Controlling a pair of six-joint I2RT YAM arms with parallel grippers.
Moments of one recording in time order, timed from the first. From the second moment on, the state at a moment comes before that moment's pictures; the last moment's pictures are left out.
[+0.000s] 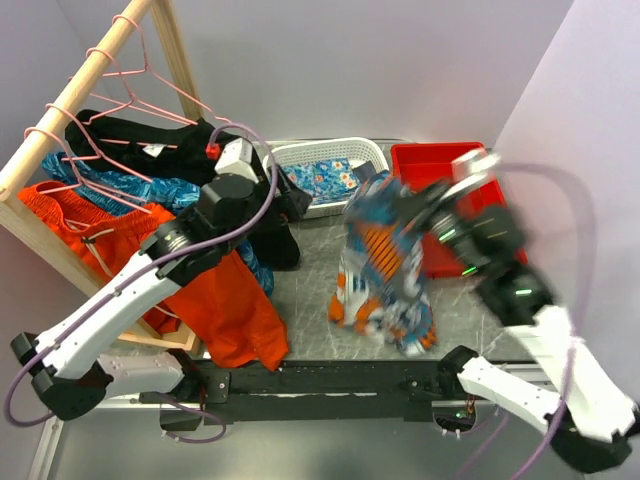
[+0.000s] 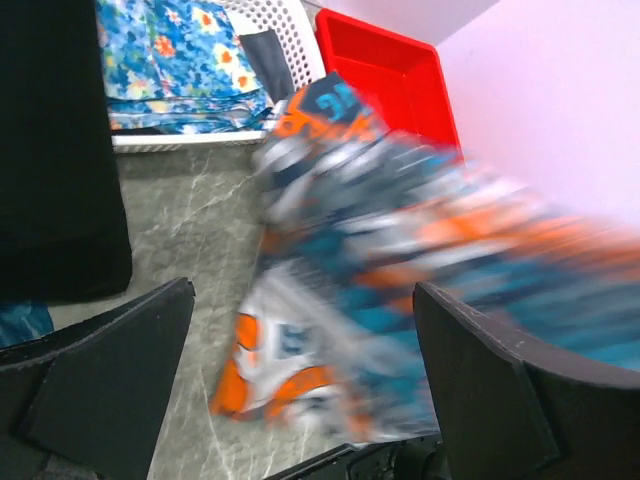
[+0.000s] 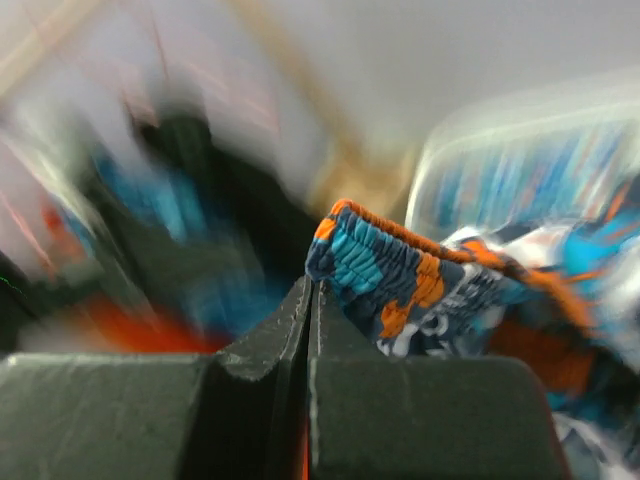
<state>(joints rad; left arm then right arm) -0.82 1.18 1.39 -0.56 -0.33 -0.82 0.54 0.87 1.30 -0.35 0.03 0.59</state>
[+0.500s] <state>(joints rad) -0.86 1.33 1.05 -0.57 -0.20 -0.80 1.31 0.67 0.41 -0.32 0.43 0.85</state>
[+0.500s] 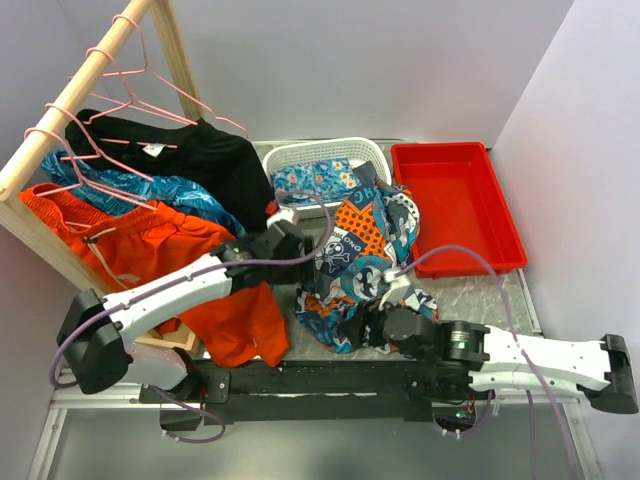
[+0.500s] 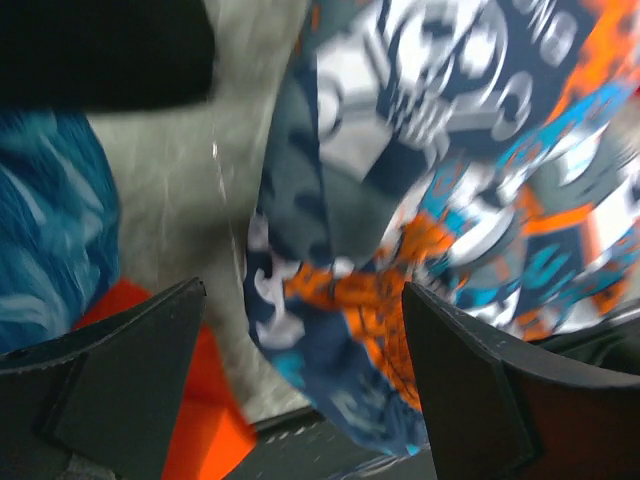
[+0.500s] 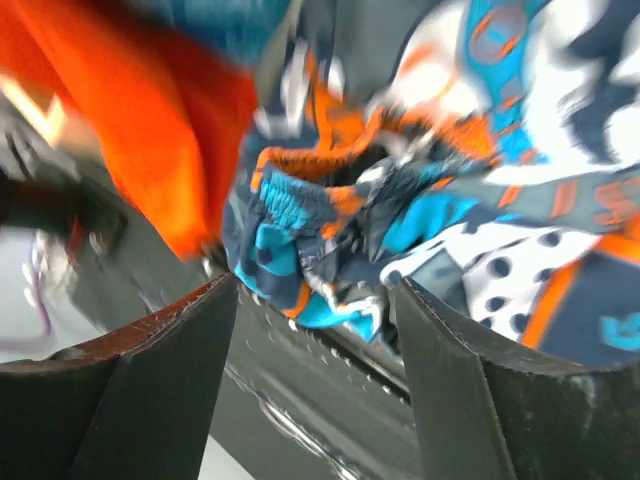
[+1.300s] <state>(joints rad) -1.09 1.40 1.05 -0.63 -0.25 -0.88 0.89 0.84 0.58 -0.51 0.41 0.79</state>
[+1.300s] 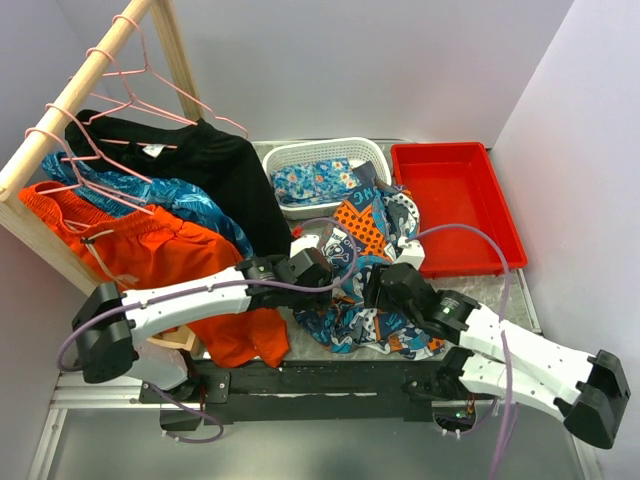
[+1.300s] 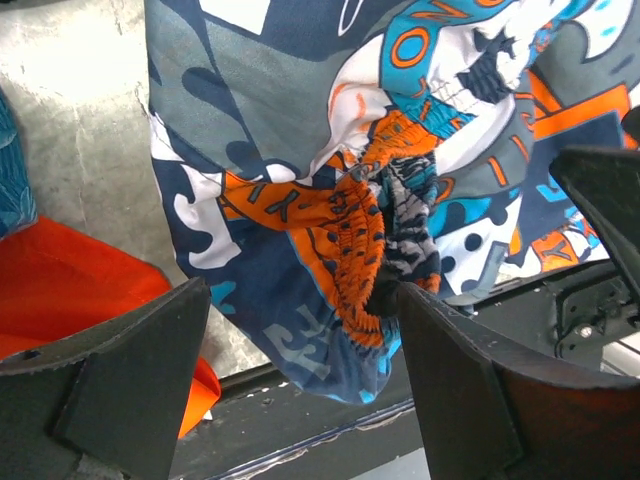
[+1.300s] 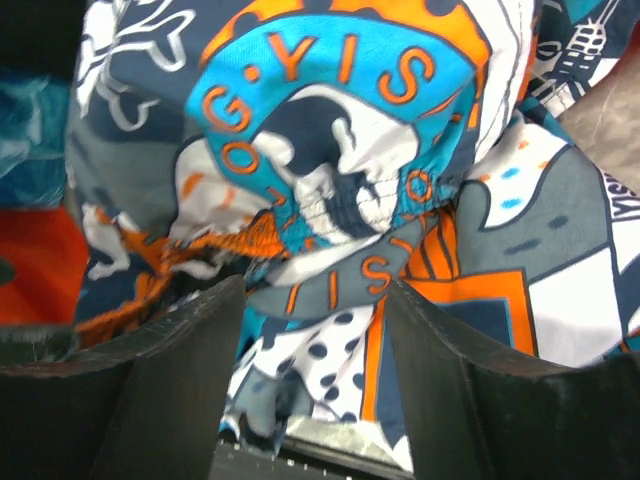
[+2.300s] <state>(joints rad) -1.16 1.42 0.92 -0.57 -0.19 -0.96 0.66 1.28 0.58 -0.18 0.28 0.79</state>
